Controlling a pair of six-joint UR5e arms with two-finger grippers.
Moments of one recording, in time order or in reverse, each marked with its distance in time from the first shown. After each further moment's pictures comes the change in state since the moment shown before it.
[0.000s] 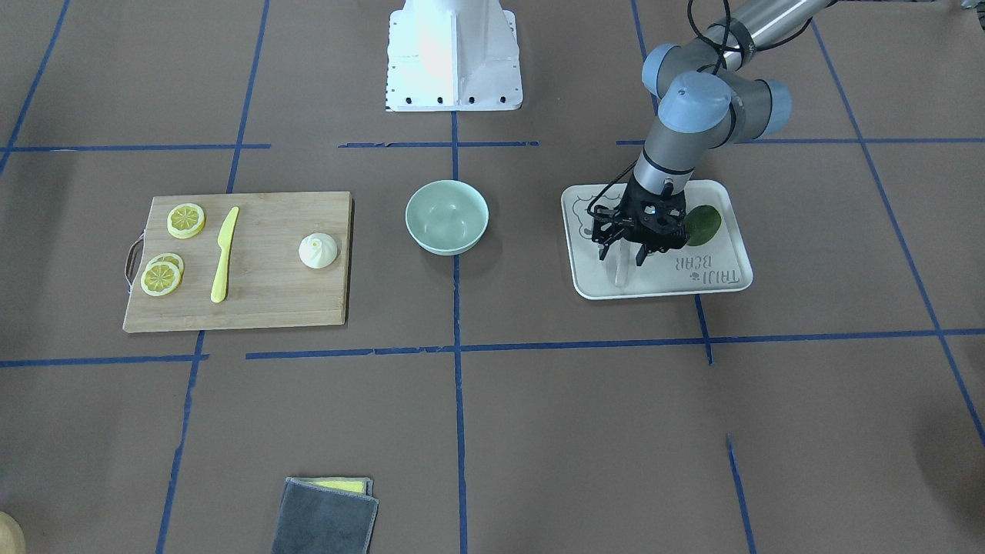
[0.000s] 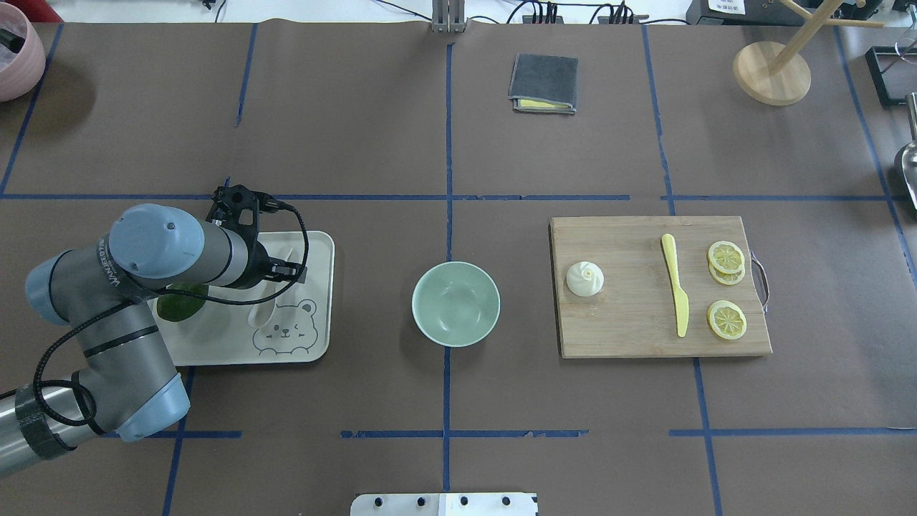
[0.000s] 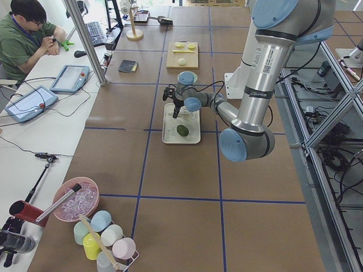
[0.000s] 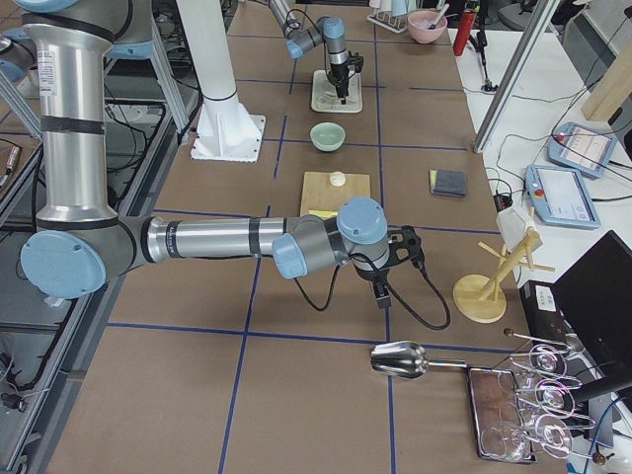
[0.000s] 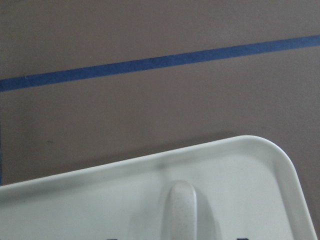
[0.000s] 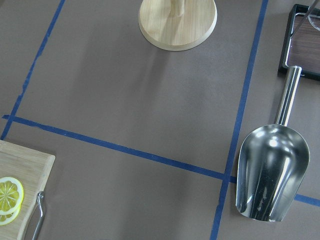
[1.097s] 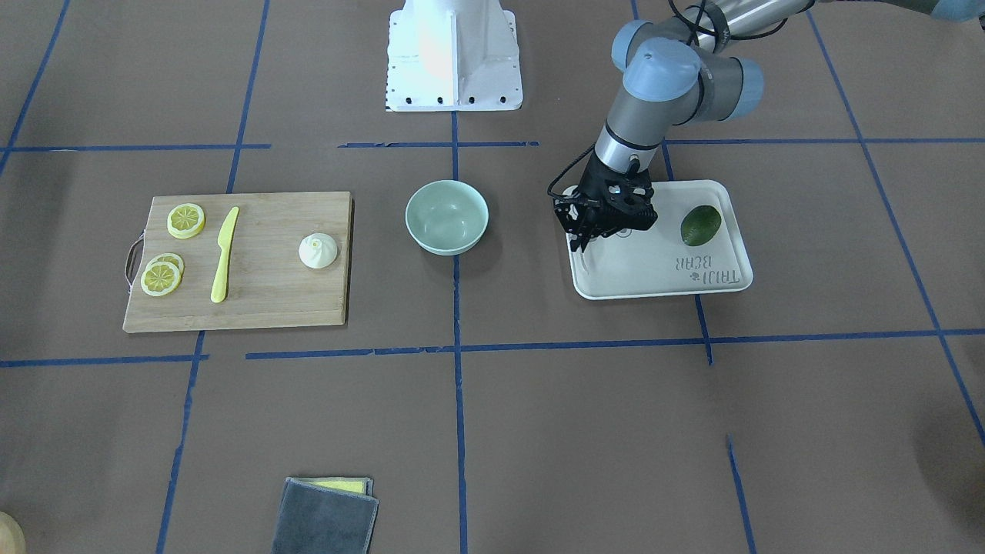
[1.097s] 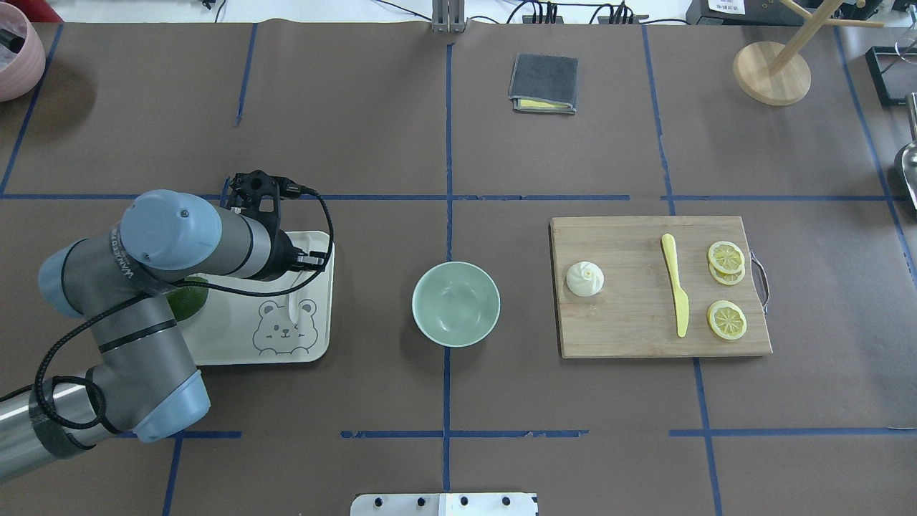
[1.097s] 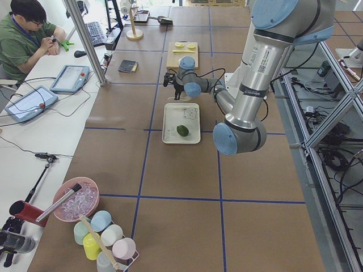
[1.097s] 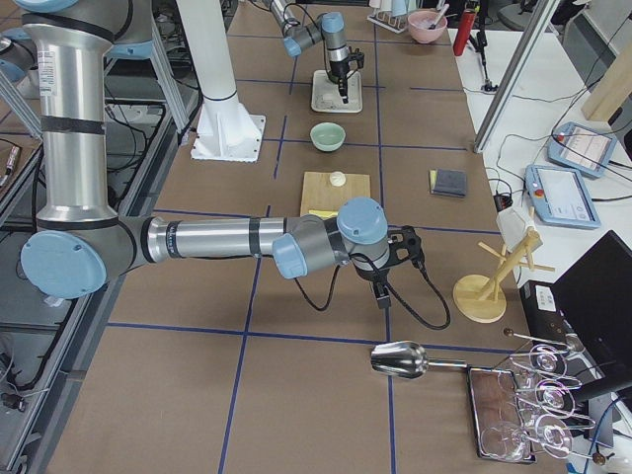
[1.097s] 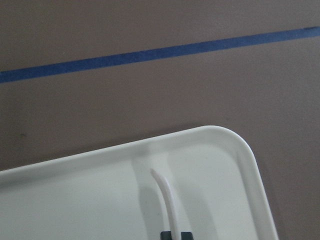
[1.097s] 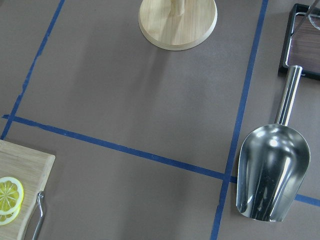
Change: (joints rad) left arm 0.023 -0.167 -0.063 0.135 0.002 -0.257; right arm -0.001 0.000 0.000 0.000 0.000 0.000
